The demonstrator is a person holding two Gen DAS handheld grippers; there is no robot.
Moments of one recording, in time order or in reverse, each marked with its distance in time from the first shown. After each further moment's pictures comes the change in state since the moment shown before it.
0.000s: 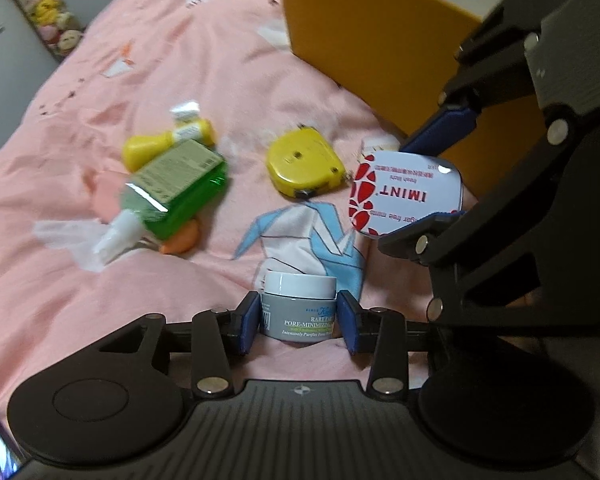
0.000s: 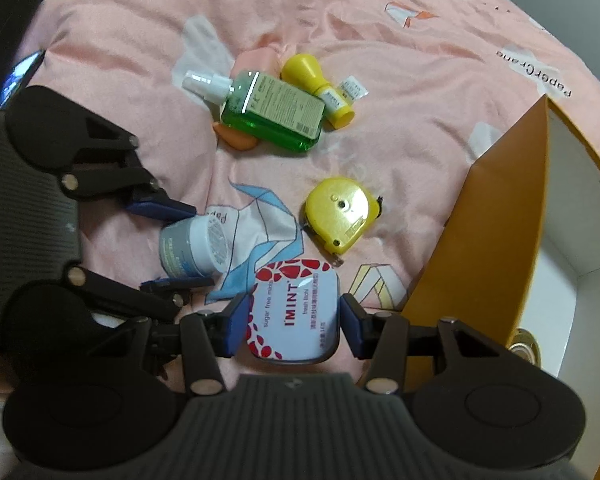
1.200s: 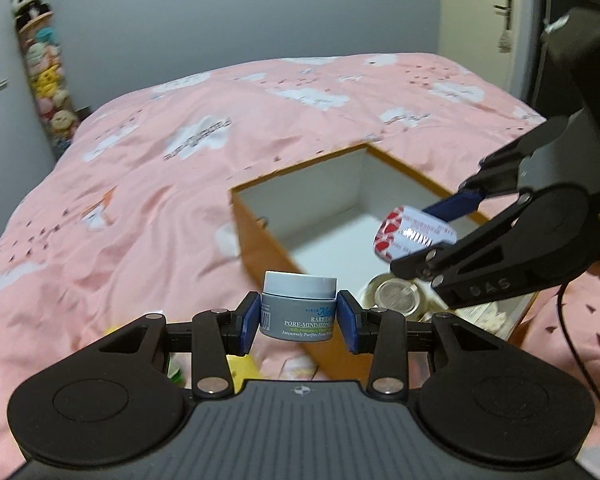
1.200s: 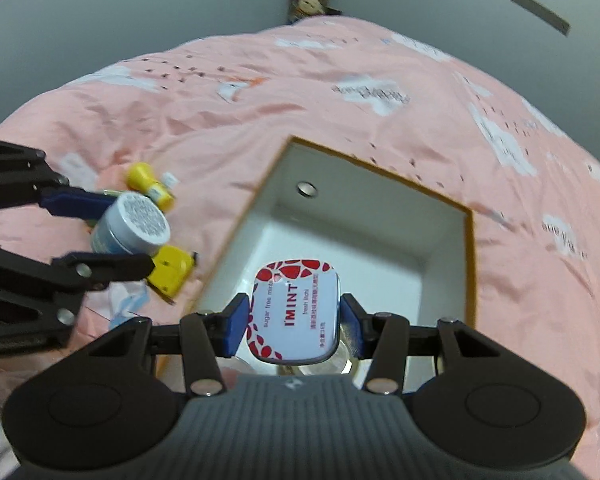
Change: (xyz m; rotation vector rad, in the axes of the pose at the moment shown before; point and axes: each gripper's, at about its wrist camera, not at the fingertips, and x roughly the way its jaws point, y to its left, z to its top) left arm -0.083 -0.026 0.101 -0.050 -0.363 -0.139; right arm -0.110 -0.128 -0.036 0.259 -0.175 -0.166
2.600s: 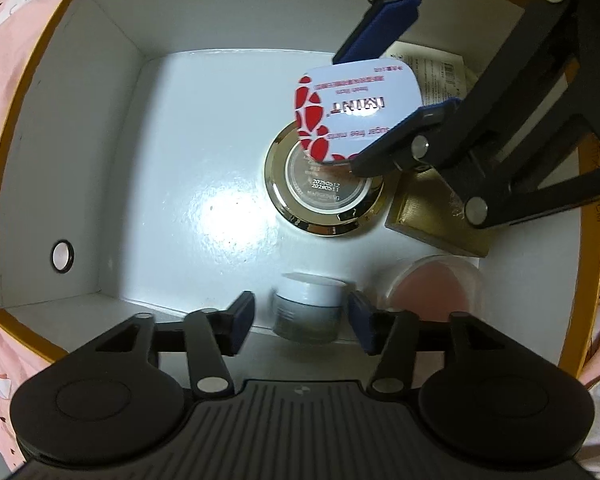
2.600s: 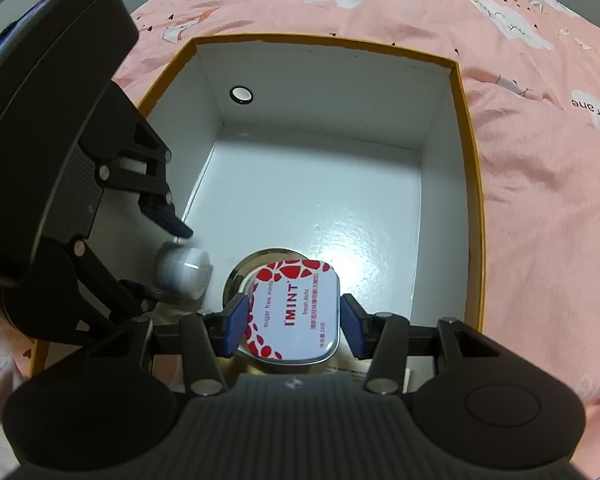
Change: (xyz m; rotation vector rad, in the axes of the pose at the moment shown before) left arm 0.193 -0.073 0.015 0.779 0.706 -0.279; right arm 0.080 -0.078 -0.035 0.195 0.187 0.152
